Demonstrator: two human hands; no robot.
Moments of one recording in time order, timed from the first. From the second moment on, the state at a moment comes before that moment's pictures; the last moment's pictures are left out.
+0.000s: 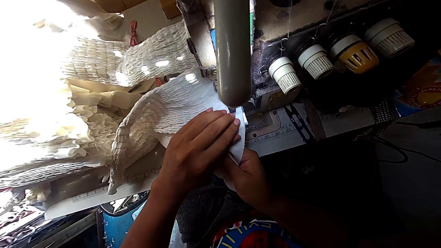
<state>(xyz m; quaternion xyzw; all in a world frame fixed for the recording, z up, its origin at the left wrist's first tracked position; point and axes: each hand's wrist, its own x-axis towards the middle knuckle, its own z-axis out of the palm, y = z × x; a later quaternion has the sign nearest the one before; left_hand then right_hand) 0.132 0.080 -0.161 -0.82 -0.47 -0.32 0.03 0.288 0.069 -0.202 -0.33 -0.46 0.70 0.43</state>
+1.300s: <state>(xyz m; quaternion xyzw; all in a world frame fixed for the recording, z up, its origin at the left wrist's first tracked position) 0.121 0.073 -0.147 -0.84 -0.48 -0.25 0.00 0.288 0.079 -0.199 -0.28 -0.27 0.79 0.47</state>
